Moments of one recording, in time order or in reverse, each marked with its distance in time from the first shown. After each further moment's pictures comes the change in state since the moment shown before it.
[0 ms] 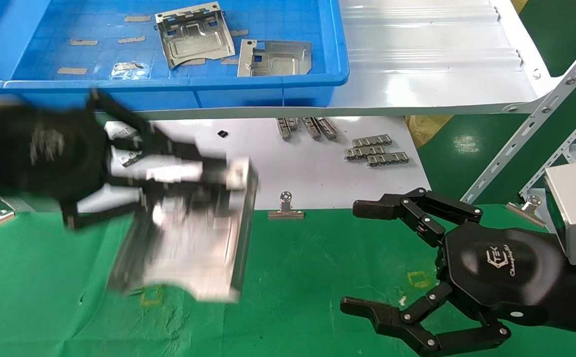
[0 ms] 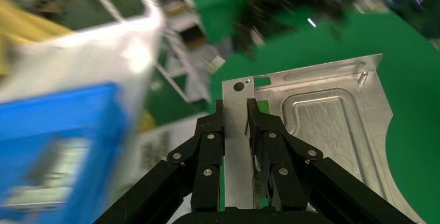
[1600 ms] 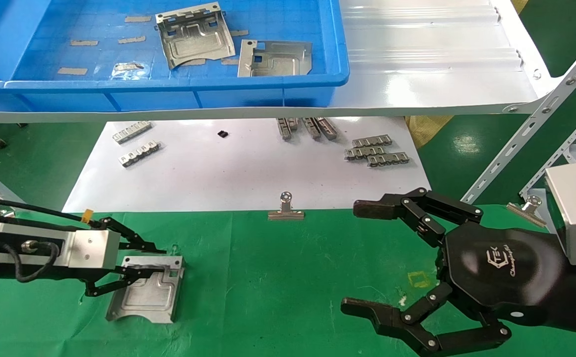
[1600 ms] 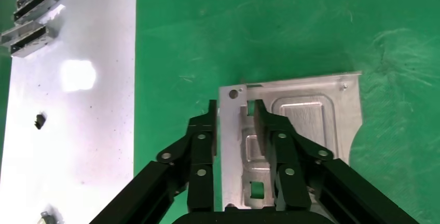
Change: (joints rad) left arm 0.218 -0.054 0.240 -0.019 0.275 -0.311 0.199; right arm 0.000 0.000 0.000 0.000 0.000 0.000 0.000
